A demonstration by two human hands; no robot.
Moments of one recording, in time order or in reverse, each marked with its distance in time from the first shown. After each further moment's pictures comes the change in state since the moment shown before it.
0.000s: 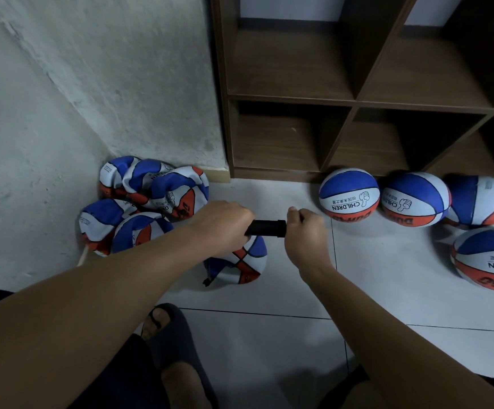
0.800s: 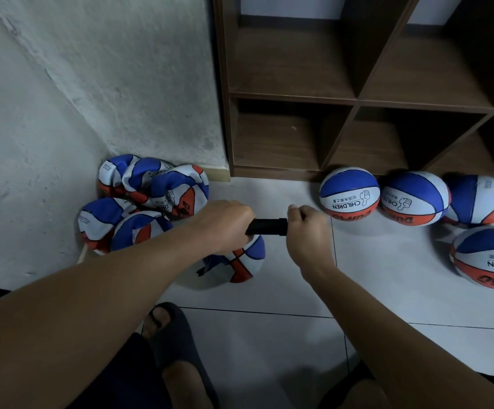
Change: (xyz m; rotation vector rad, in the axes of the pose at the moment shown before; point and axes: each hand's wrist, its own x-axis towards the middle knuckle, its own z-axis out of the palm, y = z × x) left_hand 0.001 -0.002 0.001 -0.102 -0.050 -0.029; right_hand -0.003 -0.004 -0.002 0.044 0.005 -0.019
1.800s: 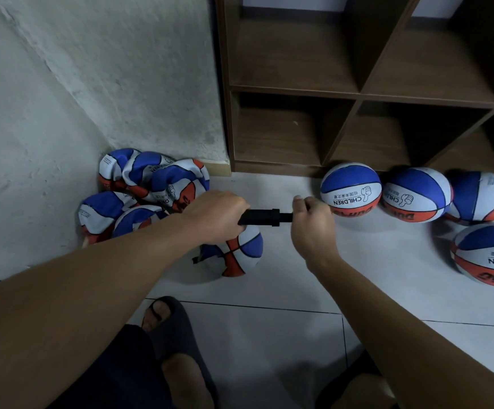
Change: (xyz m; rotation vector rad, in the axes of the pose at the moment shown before) left_hand 0.001 -0.015 0.000 -0.034 0.014 0.000; right_hand 0.004 -0.001 -0.008 -0.022 0.009 -0.076
